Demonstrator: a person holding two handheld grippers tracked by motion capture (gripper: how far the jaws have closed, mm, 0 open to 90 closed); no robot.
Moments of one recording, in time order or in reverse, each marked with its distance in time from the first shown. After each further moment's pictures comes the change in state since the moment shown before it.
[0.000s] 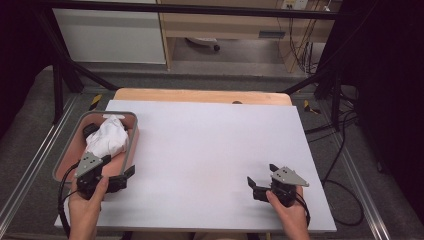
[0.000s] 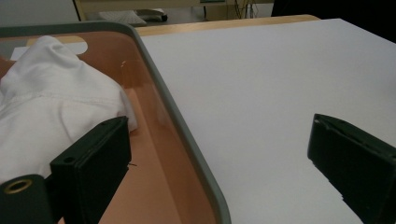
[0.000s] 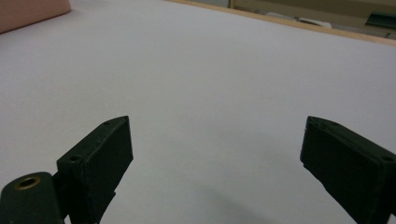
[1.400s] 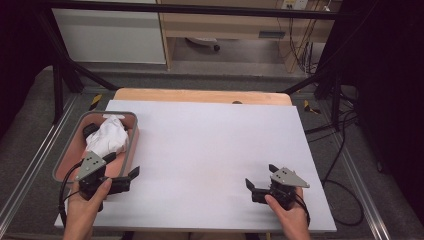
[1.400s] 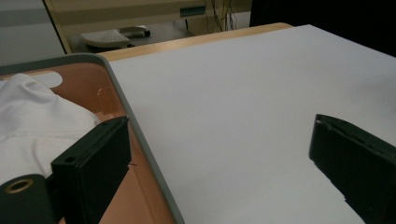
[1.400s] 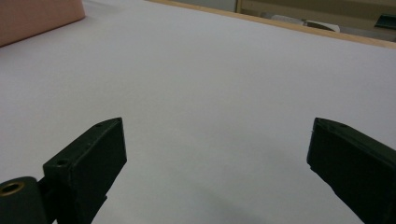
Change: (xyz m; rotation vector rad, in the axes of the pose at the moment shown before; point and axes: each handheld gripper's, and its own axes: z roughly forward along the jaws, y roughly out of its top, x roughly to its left) left arm -0.016 0.014 -0.008 -0.051 -0.048 0.082; right arm 0.006 0.005 -0.007 -0.019 0.021 -0.002
